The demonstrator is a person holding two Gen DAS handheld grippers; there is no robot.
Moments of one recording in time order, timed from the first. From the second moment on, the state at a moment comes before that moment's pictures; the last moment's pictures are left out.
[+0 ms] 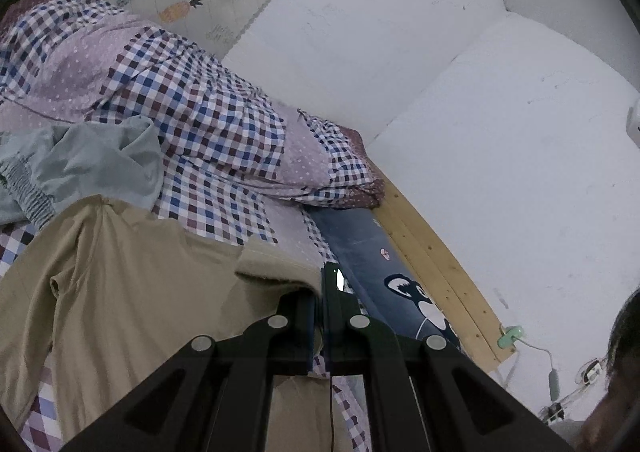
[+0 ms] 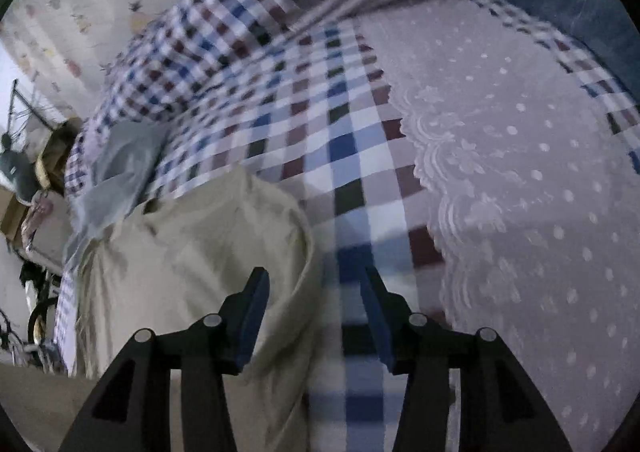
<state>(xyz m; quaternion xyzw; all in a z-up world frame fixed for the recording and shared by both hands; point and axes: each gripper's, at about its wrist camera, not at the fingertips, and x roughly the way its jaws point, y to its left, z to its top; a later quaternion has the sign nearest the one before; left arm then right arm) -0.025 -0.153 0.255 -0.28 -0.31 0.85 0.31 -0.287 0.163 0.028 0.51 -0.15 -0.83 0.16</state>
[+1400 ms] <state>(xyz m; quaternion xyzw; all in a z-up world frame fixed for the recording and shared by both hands) -0.072 -0.213 0.176 -0.33 -0.31 0.86 0.24 -0.205 0.100 0.039 0.52 -0.01 -0.83 0.18</state>
